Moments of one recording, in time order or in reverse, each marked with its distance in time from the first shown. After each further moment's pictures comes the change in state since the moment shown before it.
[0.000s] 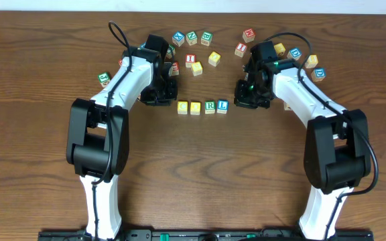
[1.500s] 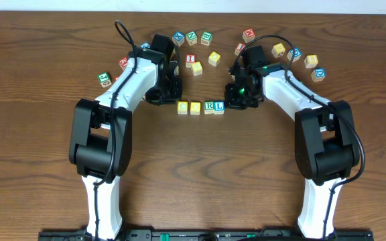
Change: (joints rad) left arm -0.030 0.000 0.000 0.039 0.003 0.003; right arm 0.034 0.085 0.000 0.119 -0.115 -0.128
